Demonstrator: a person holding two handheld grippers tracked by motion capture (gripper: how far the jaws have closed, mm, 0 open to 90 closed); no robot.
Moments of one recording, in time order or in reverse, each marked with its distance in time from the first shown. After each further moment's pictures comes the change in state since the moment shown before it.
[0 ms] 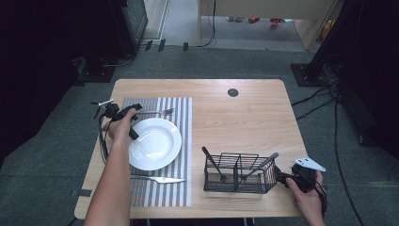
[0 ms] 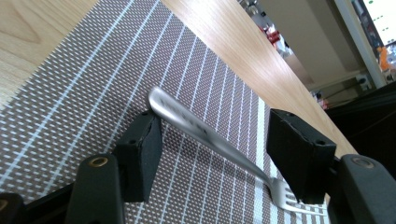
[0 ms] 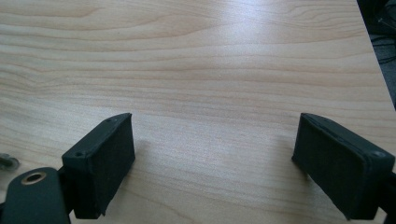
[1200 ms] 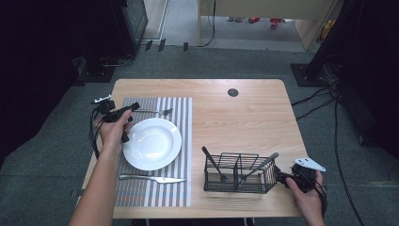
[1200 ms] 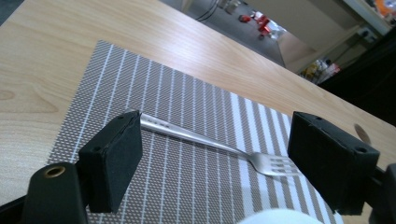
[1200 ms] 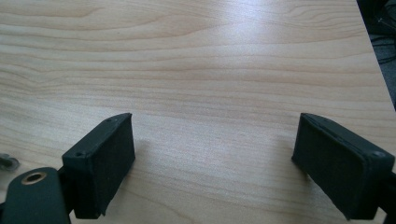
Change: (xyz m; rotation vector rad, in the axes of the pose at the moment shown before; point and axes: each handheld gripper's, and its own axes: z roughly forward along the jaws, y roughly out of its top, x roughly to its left) left arm -0.023 0.006 -0.049 -0.038 -0.030 0.308; right arm 0.000 0.000 0.000 0.000 -0.001 0.000
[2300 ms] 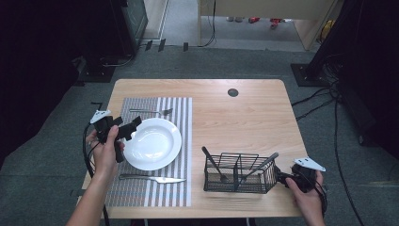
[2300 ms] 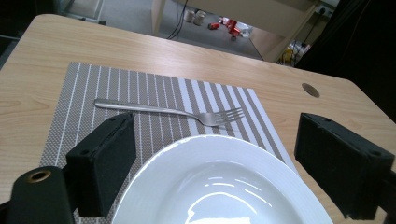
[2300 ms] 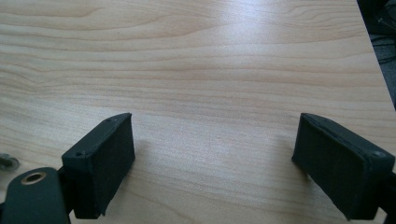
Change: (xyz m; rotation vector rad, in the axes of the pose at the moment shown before) left arm -0.042 -0.038 -0.085 -0.051 -0.072 0.240; right arm 0.000 0.000 0.000 0.000 0.000 0.000
